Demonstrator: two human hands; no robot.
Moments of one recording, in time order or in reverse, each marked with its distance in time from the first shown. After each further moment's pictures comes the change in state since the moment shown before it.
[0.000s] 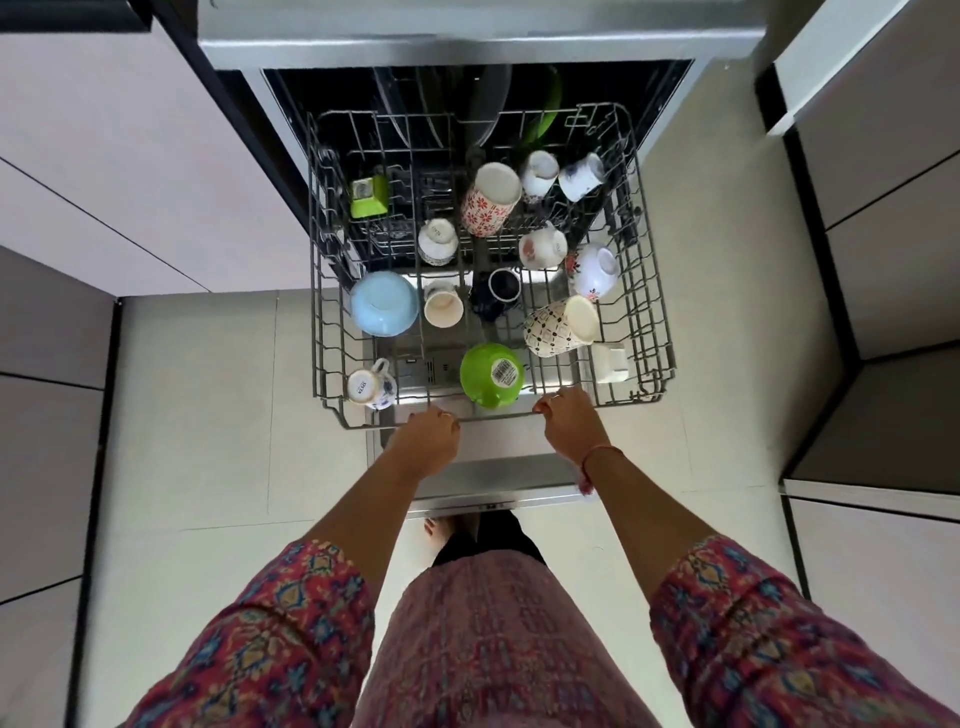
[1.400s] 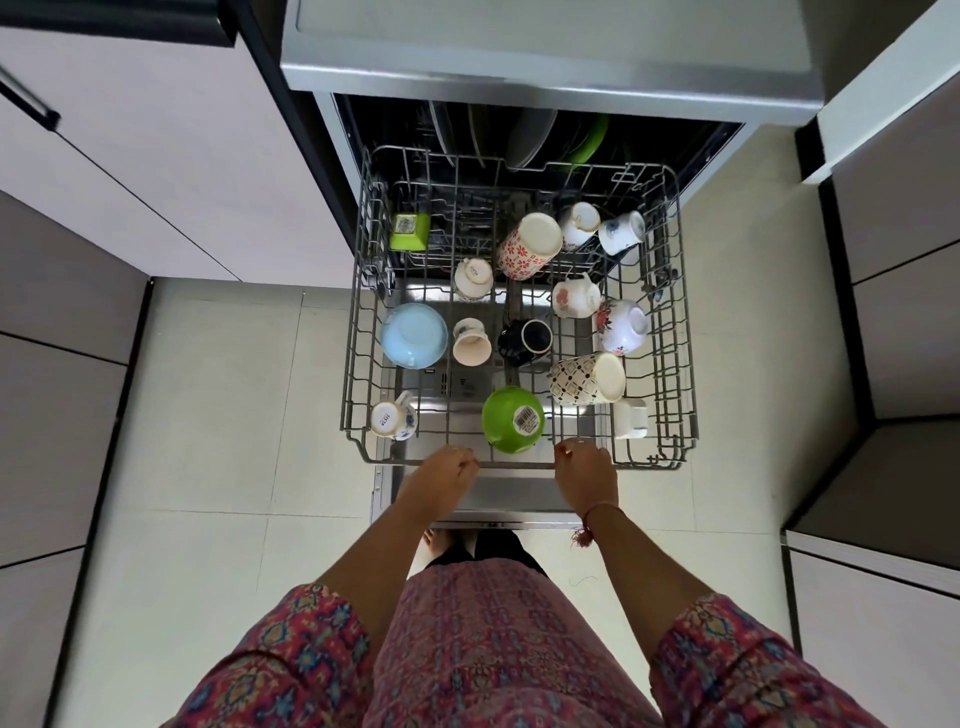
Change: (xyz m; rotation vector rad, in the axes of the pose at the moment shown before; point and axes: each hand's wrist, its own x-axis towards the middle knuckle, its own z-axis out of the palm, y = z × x) left_hand -0.028 -0.008 0.012 -0.528 0.031 -0.012; right_hand -0.014 -0.012 0.016 0.048 0.038 0.266
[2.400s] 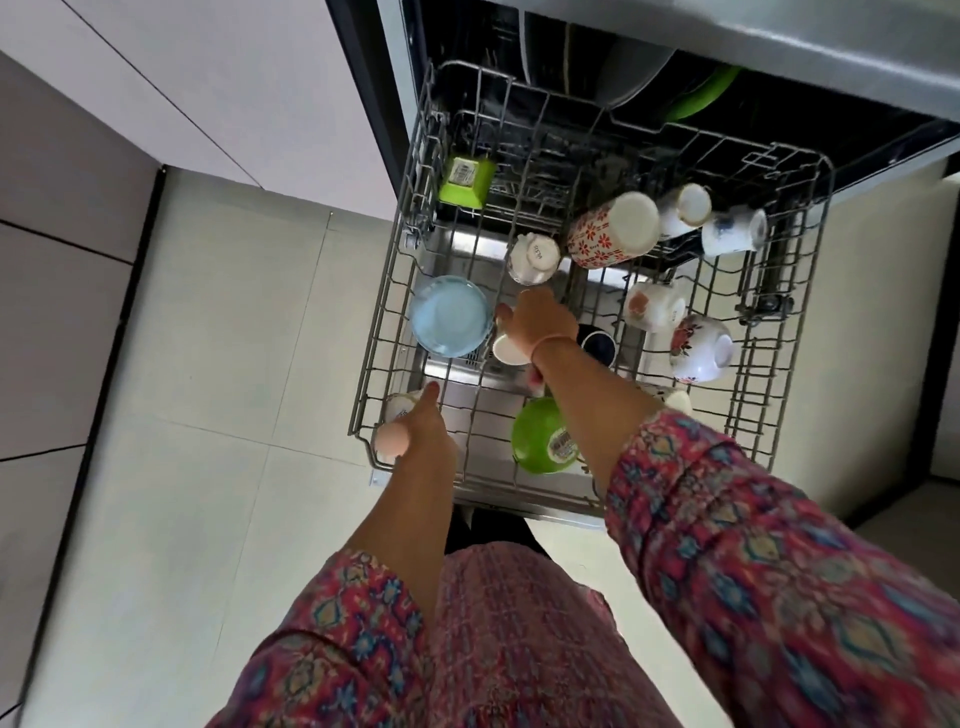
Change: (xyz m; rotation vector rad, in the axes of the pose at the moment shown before) left_hand 0.100 -0.010 -0.046 -1.230 0.638 -1.030; right_hand 0.181 -0.194 -0.015 -0.262 -0.214 -0.232
